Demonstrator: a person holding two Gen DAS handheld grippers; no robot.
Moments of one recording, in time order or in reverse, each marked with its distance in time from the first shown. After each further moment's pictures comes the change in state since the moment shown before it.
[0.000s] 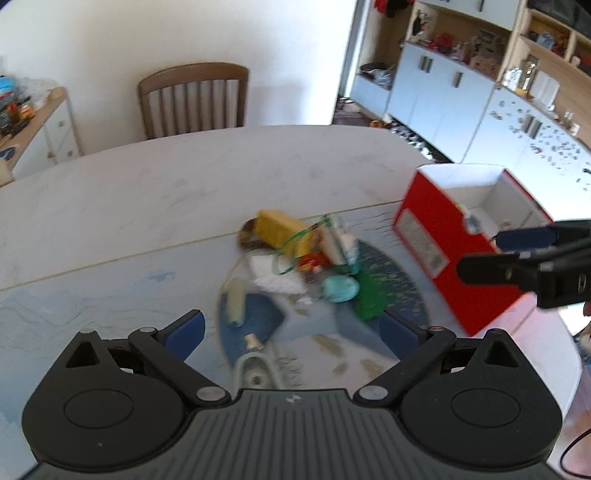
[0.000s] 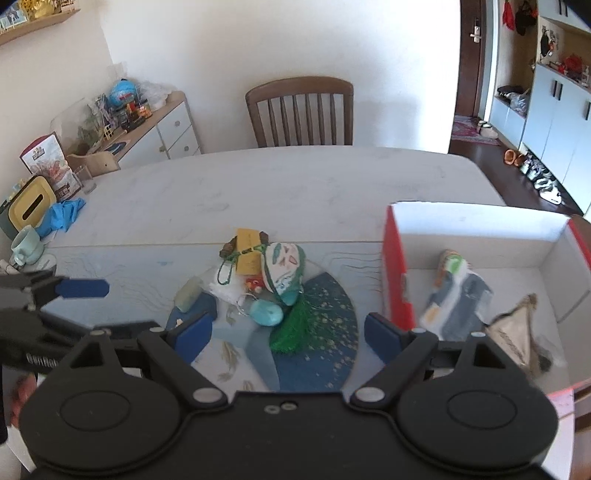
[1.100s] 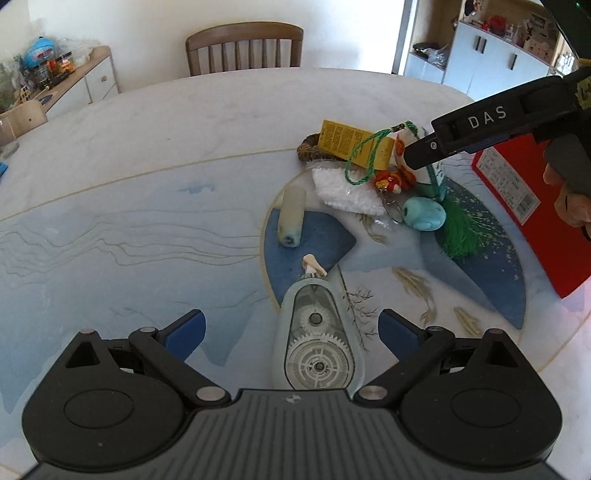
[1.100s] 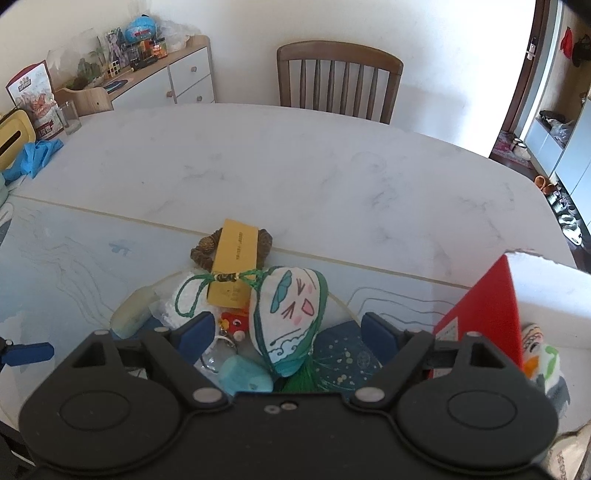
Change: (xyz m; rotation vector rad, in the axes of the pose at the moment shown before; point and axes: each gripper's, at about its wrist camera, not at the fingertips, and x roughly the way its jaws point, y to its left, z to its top) left arm 0.065 0.020 -0.061 -0.063 0.065 0.153; right arm 0.131 0.015 0.034 -0.188 0.105 -0.011
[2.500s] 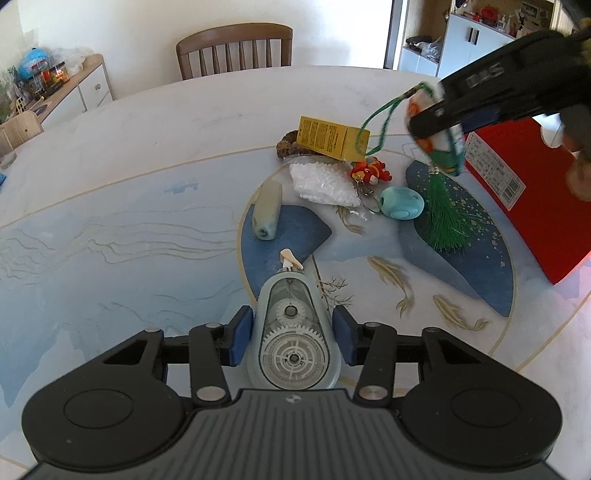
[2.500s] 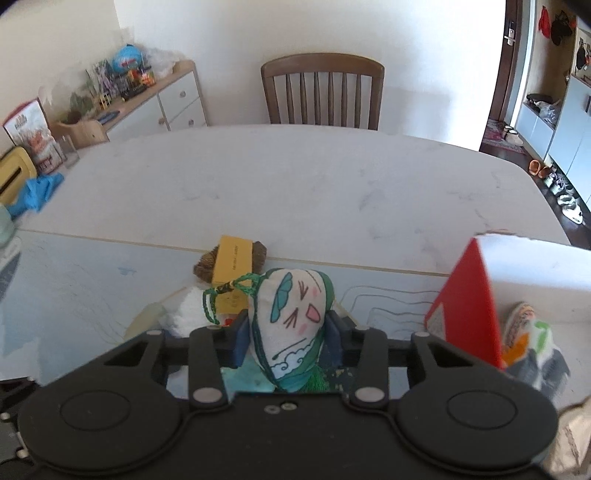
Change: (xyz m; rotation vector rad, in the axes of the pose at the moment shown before) left arm -0.005 -0.021 -0.005 0.038 0.003 0.008; right arm -0.027 -0.015 -0.006 0.102 -0.052 0.033
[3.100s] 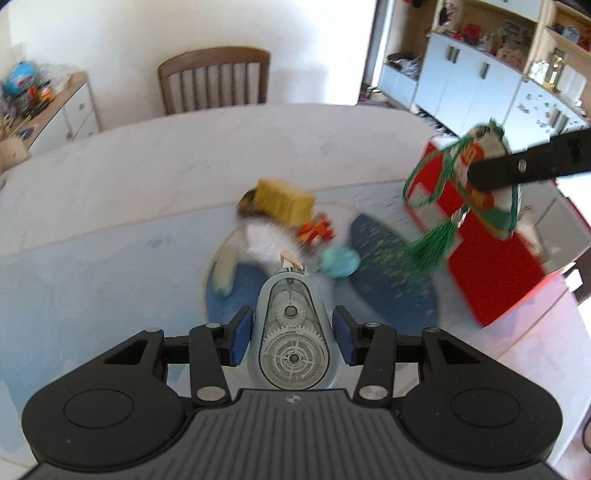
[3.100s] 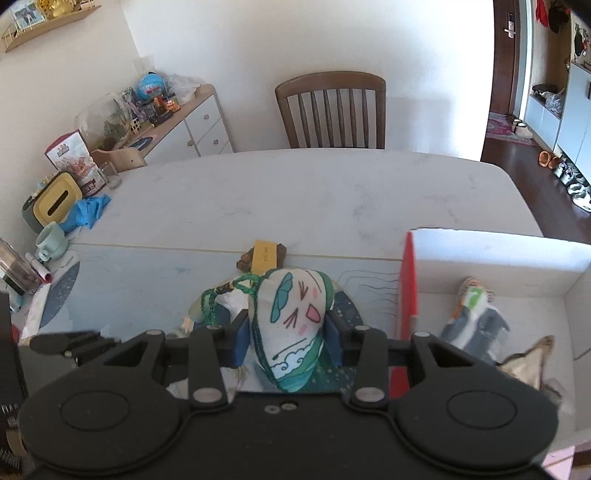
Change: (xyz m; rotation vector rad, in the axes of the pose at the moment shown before) left arm -0.058 -0.027 0.044 -0.001 -0.044 -0.089; right arm -0.111 -0.025 -0.007 0.044 -0.016 0.096
